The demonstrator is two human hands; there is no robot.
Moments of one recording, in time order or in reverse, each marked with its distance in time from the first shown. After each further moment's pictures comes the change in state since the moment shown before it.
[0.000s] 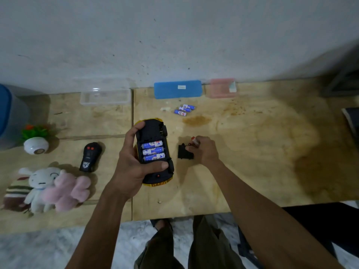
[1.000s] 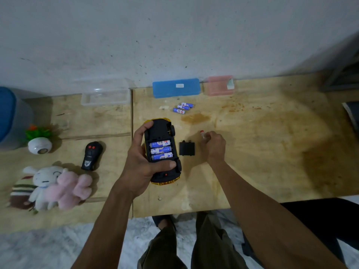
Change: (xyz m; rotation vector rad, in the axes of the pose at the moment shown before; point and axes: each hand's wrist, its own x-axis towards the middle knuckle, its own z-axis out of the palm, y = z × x) left_hand -0.007 -0.002 0.025 0.019 -0.021 -0.024; right_hand 0.008 0.027 0.001 0.058 0.373 0.137
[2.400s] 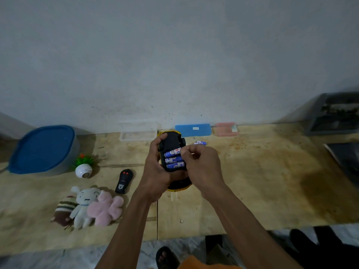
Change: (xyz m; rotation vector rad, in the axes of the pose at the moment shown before) left_hand -0.056 0.070 -0.025 0.099 -0.043 0.323; right_hand -0.224 -0.188 -0.103 0.555 -0.106 -0.244
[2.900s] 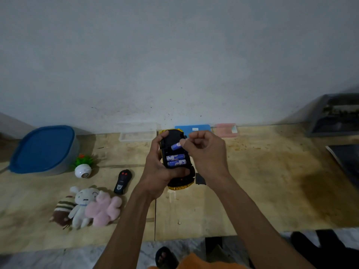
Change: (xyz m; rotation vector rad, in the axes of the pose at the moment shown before) left_hand 0.013 -0.002 0.007 -0.081 -0.033 -0.054; right_hand 0.023 -0.012 -0.019 0.140 0.048 -0.104
